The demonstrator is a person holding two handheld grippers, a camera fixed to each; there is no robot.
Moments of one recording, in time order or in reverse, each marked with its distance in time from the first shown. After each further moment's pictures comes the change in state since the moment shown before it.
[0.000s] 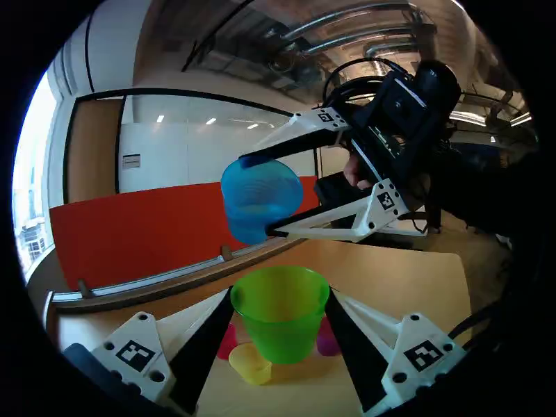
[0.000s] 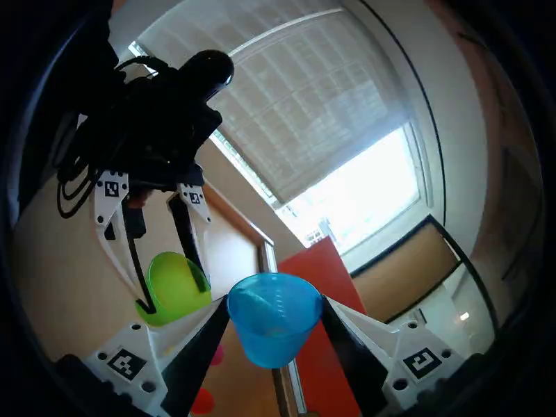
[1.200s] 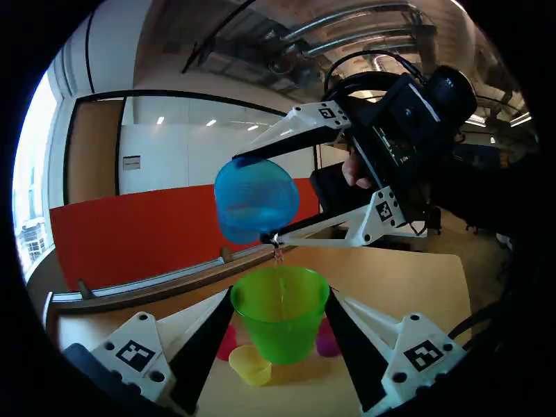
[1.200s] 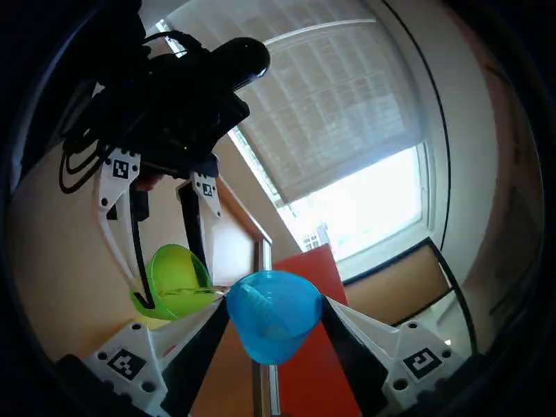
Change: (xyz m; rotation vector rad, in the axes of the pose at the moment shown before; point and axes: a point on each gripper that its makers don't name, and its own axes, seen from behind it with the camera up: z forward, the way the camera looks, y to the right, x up) left arm 0.003 -0.001 -0.001 0.001 0.009 0.001; right arm 0.009 -0.003 0.007 0.004 -0.016 -0.150
